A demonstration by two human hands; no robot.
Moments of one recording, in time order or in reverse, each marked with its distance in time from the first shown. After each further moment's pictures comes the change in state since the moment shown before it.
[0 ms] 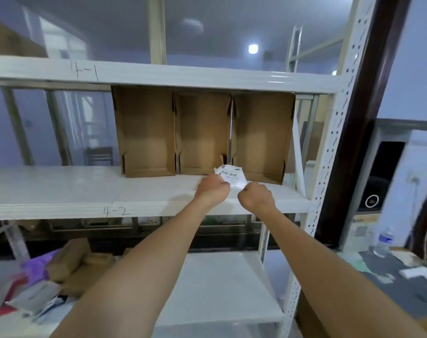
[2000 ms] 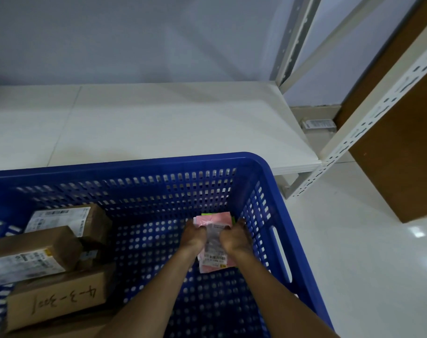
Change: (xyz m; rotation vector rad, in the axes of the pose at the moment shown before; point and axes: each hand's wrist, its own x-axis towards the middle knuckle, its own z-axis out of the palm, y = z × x) left_hand -0.157 -0.919 0.922 -0.323 -0.411 -0.854; right_hand -0.202 0.668 0.982 0.125 -0.456 0.710
